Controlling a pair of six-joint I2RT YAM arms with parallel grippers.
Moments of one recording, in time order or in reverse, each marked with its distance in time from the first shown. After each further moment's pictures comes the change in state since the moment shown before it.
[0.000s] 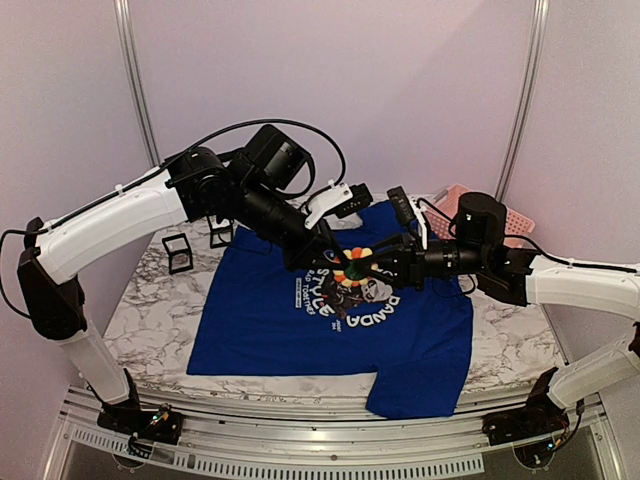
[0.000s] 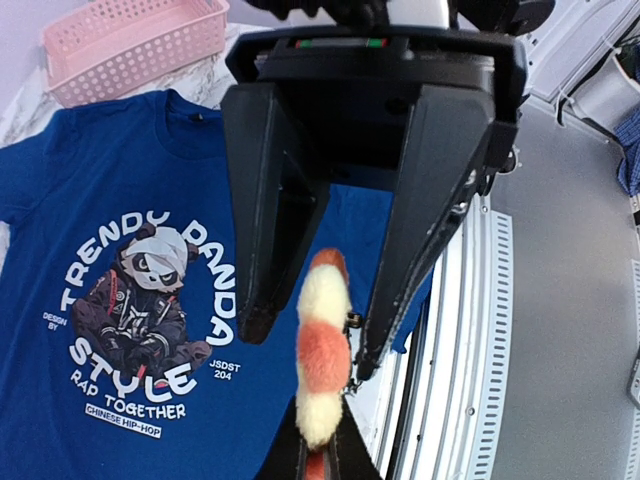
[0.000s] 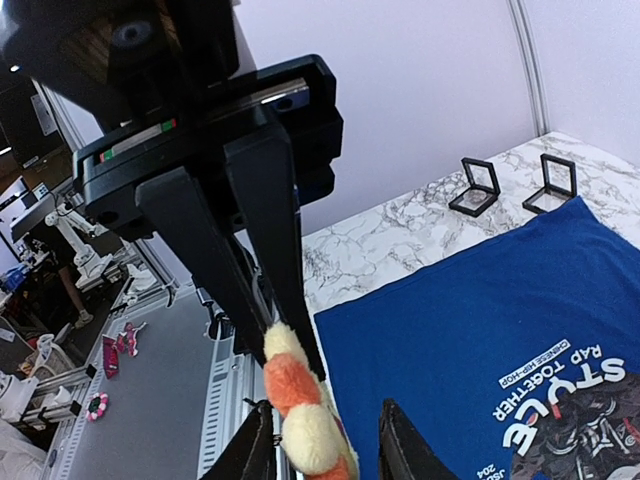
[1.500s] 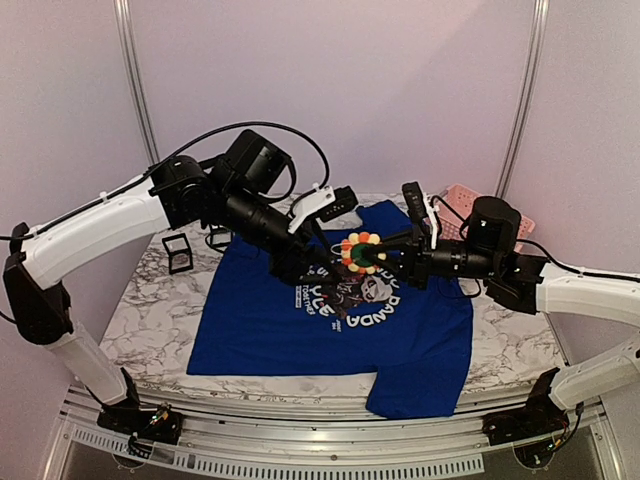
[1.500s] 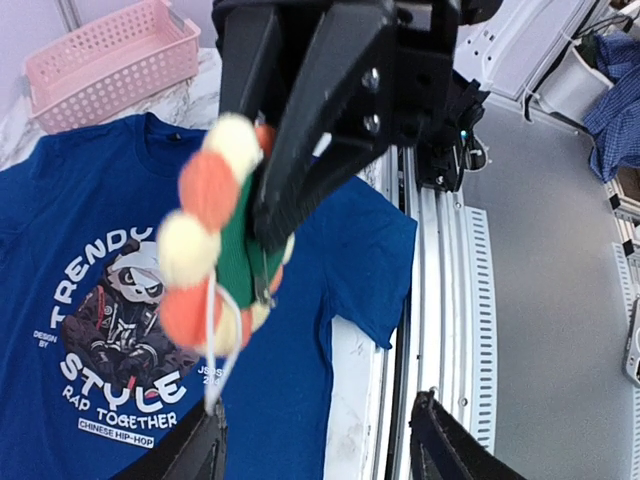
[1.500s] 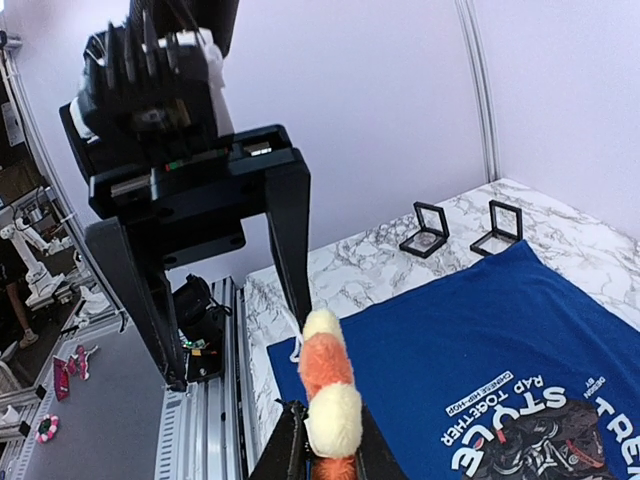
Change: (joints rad) left arm 0.036 -0.077 -0.113 0.062 0.098 0.053; right arm 0.008 -0.068 -0.054 0.050 0.153 -0.048
